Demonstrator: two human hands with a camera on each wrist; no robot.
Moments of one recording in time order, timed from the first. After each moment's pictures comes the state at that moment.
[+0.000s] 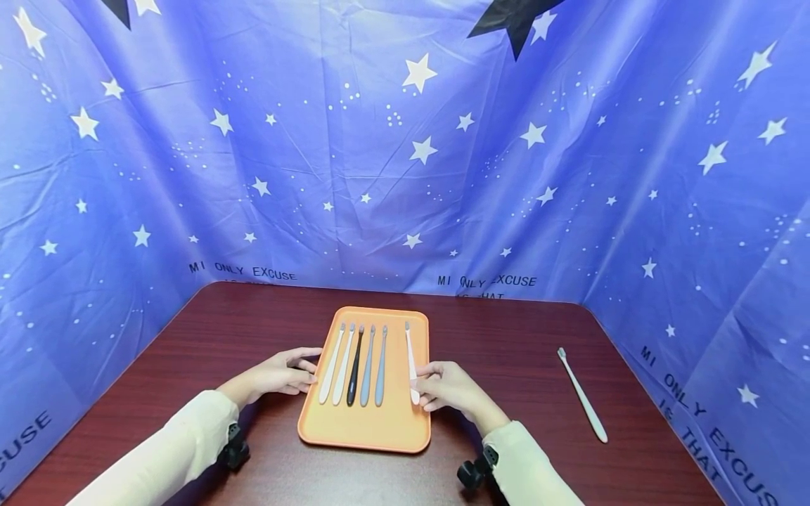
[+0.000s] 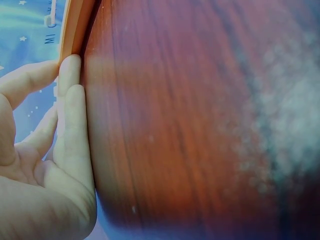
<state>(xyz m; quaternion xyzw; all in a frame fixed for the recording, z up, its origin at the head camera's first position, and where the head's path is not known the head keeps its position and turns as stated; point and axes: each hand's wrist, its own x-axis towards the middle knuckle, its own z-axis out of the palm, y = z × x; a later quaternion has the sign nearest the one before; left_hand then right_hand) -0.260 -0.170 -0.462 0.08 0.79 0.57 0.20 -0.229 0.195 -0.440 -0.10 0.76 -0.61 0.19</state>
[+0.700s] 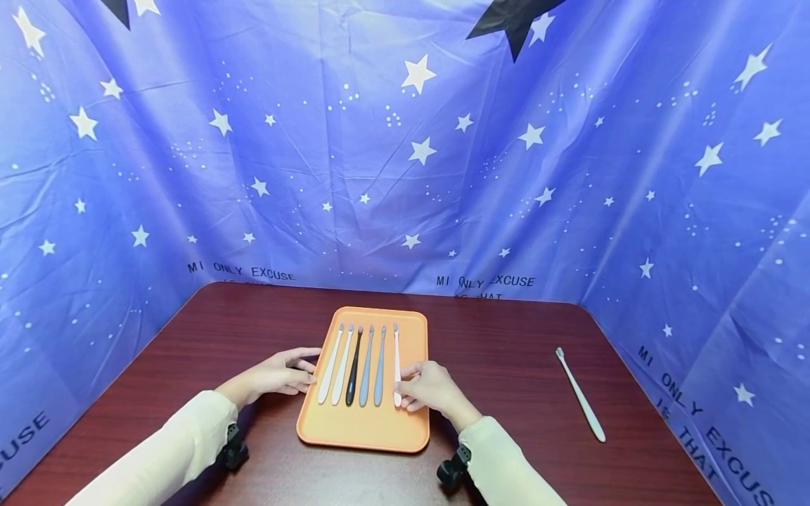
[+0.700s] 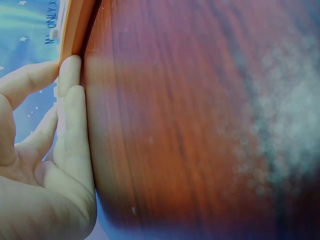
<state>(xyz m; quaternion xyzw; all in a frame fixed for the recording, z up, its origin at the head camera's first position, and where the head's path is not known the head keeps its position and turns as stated) -0.258 -0.170 -0.461 0.09 0.79 0.57 0.19 -0.235 0.161 -0.451 -0.08 0.82 -0.55 0.14</state>
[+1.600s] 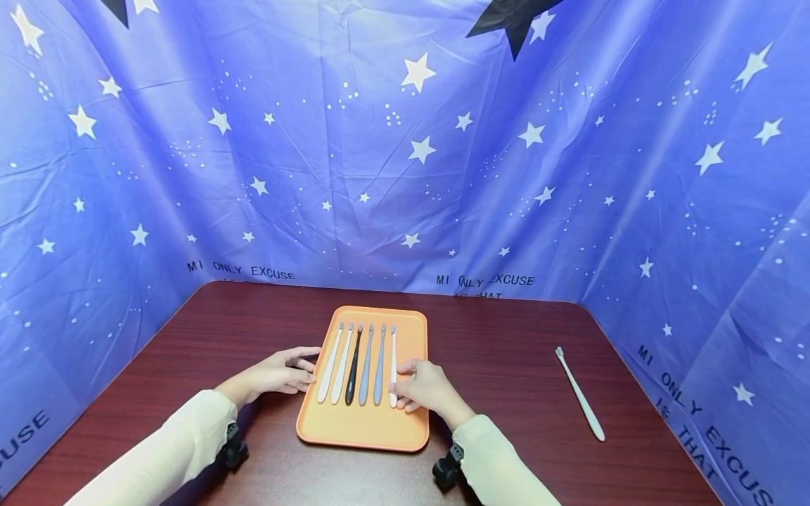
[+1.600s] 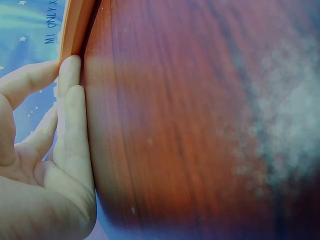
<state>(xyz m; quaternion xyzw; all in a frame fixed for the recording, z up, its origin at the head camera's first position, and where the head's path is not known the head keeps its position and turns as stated) -0.261 -0.170 -0.463 0.08 0.79 0.57 0.19 -0.237 0.155 -0.455 -0.09 0.83 -0.53 0.13</state>
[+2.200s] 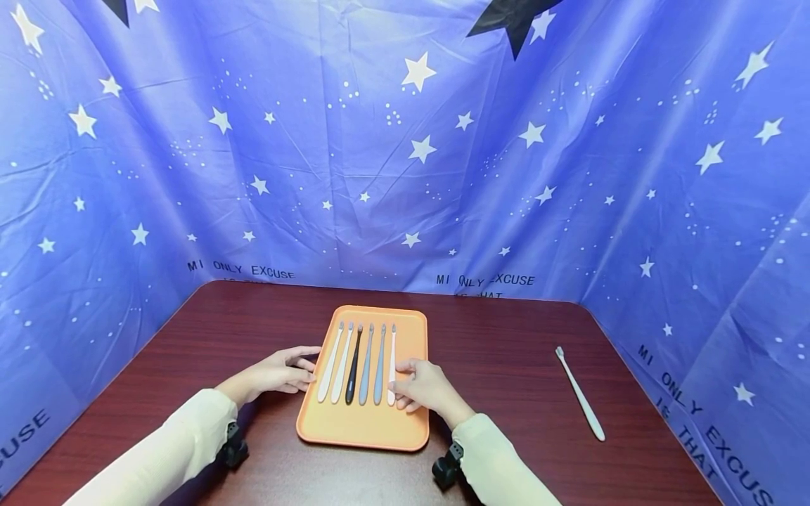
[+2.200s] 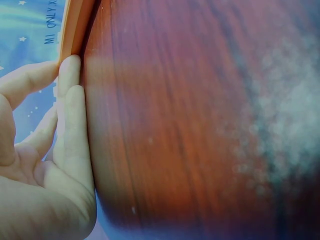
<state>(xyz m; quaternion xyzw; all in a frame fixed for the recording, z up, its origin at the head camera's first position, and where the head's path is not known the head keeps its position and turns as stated) -0.260 -0.170 -0.462 0.08 0.79 0.57 0.20 -0.239 0.155 -0.456 -0.11 0.84 -0.52 0.13</state>
